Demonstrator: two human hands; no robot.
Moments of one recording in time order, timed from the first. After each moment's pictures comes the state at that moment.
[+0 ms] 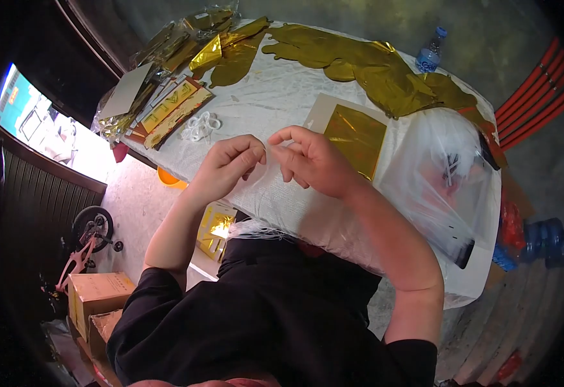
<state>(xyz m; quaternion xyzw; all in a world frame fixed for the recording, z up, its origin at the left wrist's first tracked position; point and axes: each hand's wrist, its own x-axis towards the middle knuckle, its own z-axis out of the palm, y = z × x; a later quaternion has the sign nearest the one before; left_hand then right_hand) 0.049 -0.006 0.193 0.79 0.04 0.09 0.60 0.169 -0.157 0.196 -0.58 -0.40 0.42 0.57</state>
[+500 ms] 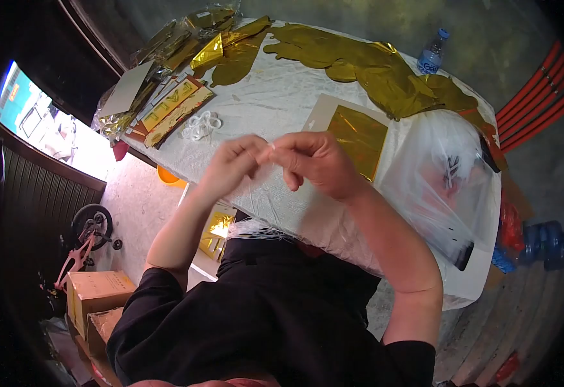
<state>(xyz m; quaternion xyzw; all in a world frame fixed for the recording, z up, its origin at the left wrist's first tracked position) 0.057 -0.005 0.171 0.74 0.10 0.14 0.64 0.170 -0.156 0.187 -0.46 -0.46 0.40 0.65</state>
